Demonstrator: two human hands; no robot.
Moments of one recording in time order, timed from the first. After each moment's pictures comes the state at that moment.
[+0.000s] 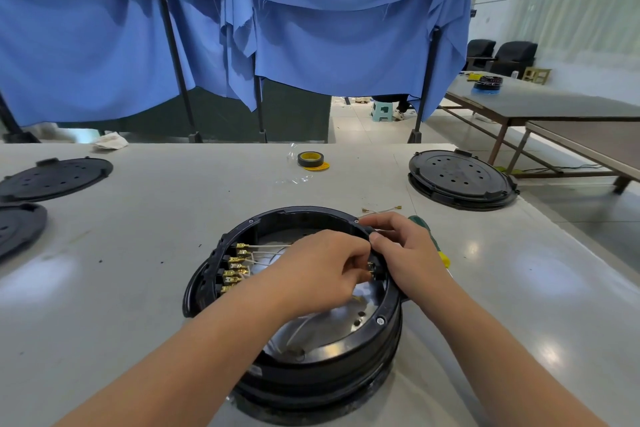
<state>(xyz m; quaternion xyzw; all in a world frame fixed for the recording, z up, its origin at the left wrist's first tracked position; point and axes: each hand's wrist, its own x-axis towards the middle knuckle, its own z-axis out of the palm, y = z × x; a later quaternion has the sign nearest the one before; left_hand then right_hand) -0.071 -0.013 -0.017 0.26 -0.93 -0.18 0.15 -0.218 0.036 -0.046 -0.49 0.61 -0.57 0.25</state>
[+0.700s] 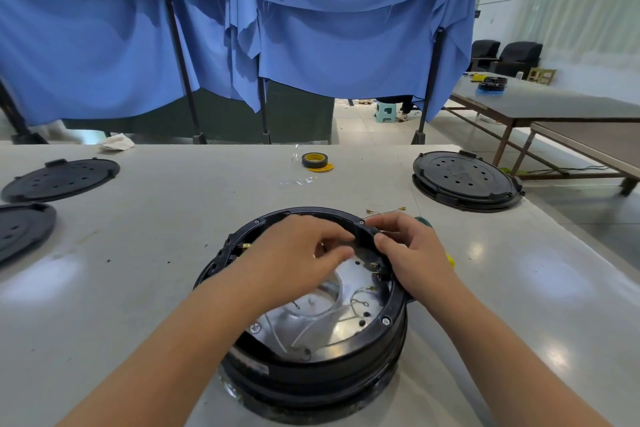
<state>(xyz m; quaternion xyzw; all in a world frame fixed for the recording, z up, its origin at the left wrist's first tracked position) -0.038 -0.016 0.003 0.31 -0.91 -0.18 0.22 -0.219 0.035 -0.046 -0.48 0.62 -0.57 0.24</state>
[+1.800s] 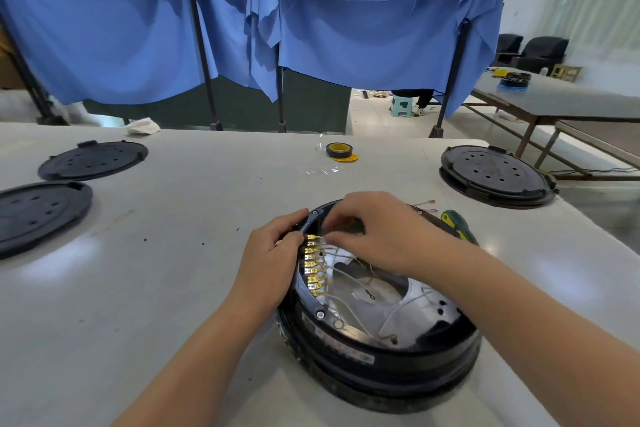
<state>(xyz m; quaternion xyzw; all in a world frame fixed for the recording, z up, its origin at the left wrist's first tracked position) 0.006 -0.030 -0.048 0.42 -0.63 -0.45 0.47 -0.150 0.018 0.017 -0.76 0.61 -0.21 0.10</state>
